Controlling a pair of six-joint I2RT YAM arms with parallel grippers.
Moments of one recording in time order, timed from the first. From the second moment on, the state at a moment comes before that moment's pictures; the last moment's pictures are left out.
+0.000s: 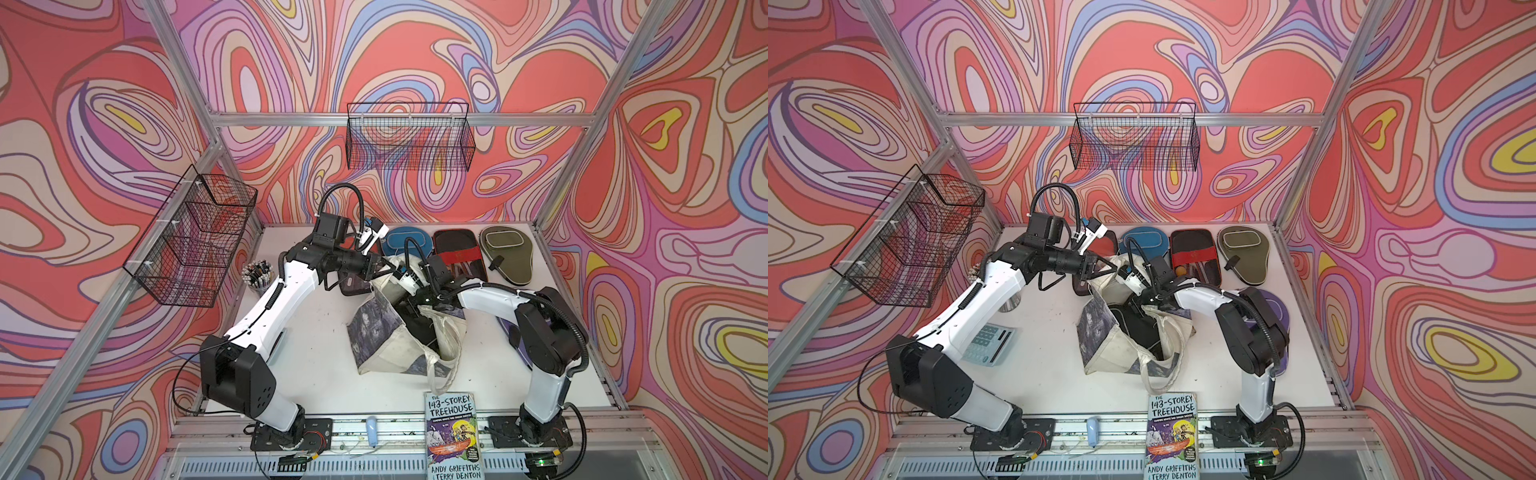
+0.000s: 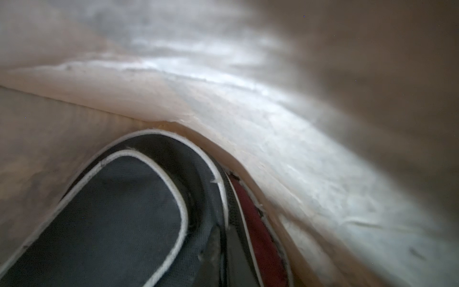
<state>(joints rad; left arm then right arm) -0.35 1.54 1.47 -0.70 0.83 -0.03 0.57 1.87 1.21 -0.28 -0.58 -0.16</state>
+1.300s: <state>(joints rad) -0.35 1.53 1.49 -0.73 0.71 0.10 0.54 1.32 1.22 -0.61 -0.31 -0.17</state>
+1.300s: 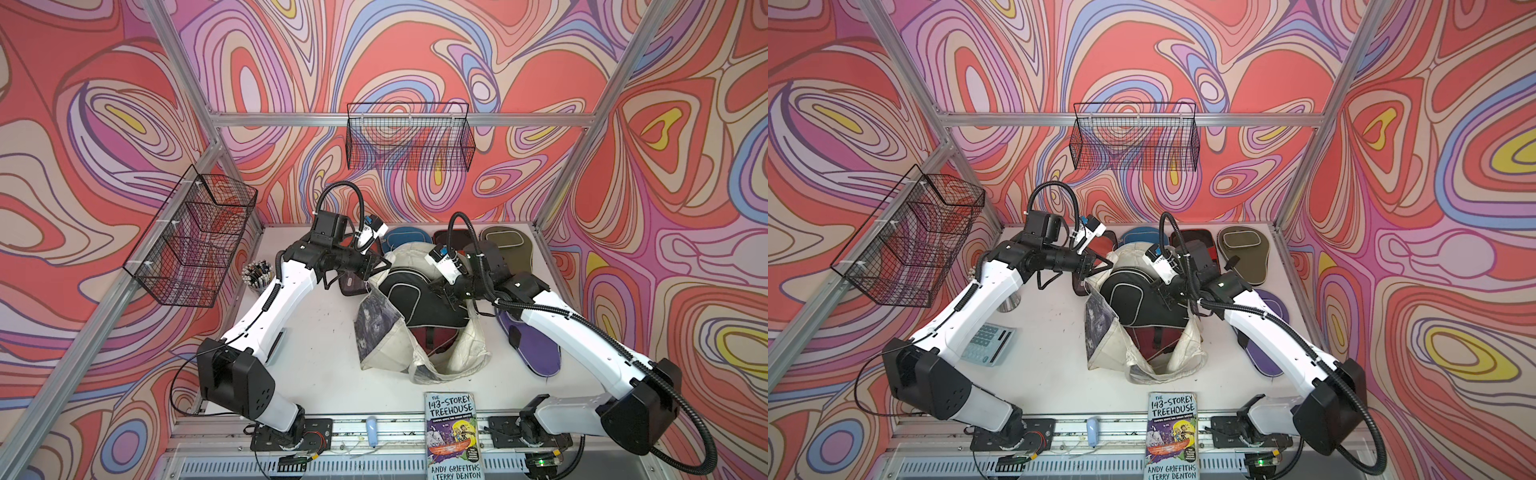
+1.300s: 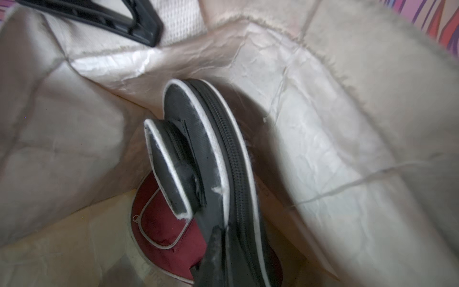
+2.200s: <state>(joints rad) -0.31 1.55 1.58 -0.75 0.67 0.07 0.54 1.42 1.32 -0.64 -0.24 -0.19</state>
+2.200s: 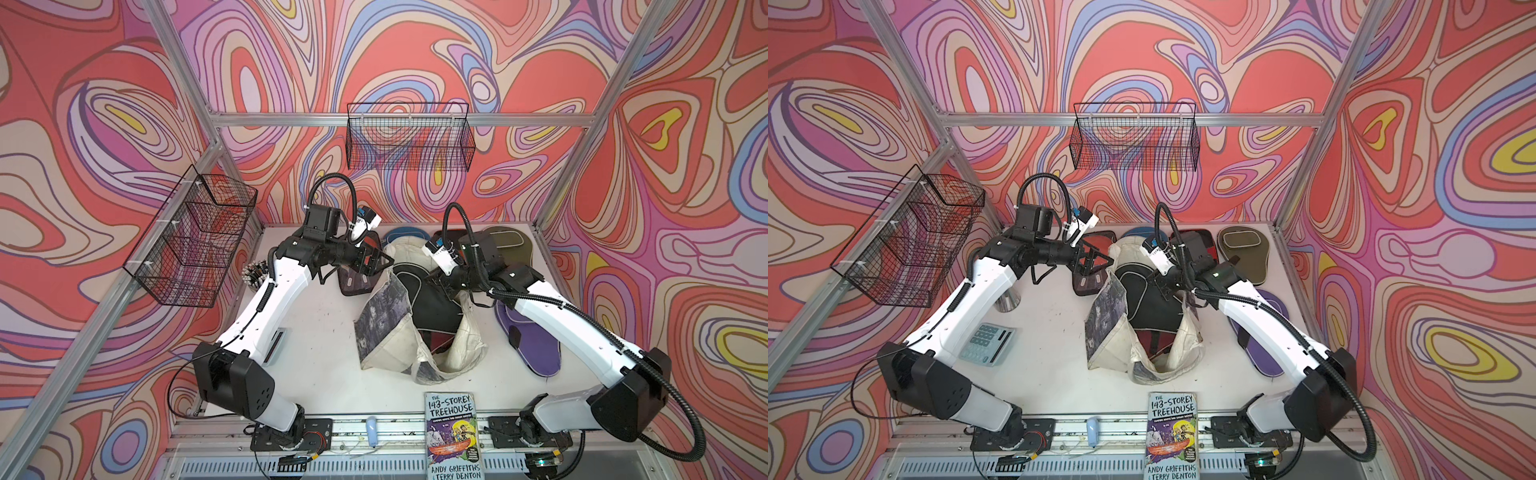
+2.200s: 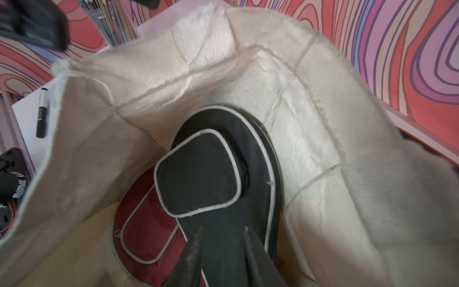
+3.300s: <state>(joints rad) -0.38 1.75 1.73 -0.85 0.61 0.01 0.54 1.51 1.32 -0.67 -0.15 -0.20</state>
